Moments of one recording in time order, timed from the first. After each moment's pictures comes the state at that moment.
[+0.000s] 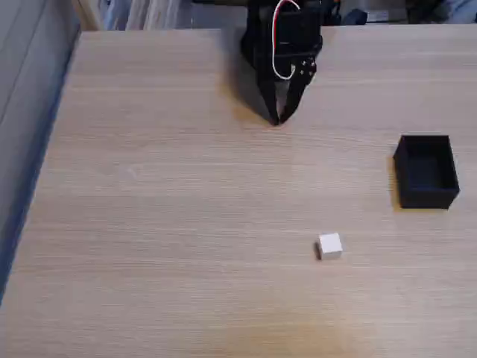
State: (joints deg) arm -0.4 190.5 177.2 76.8 -92.0
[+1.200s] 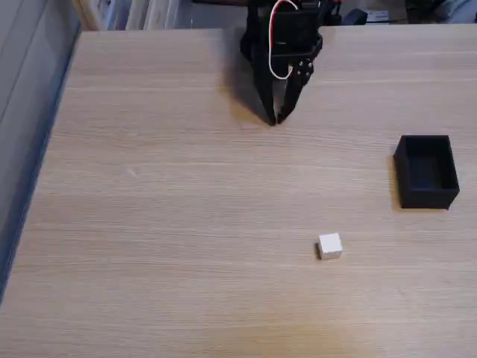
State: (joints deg) arm 1.5 190.5 177.2 76.8 -92.1
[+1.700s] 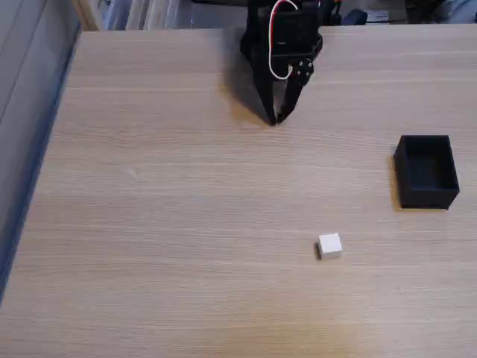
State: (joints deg) arm 1.5 190.5 177.2 76.8 -92.1
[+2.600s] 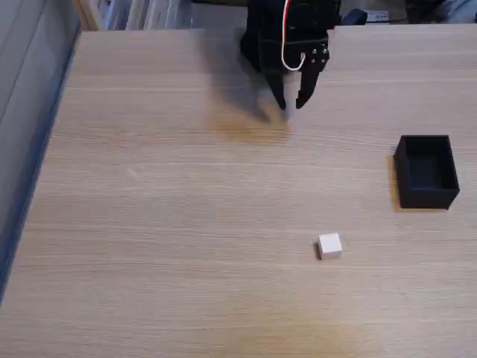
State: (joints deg) arm -3.7 145.1 139.7 76.9 -87.6
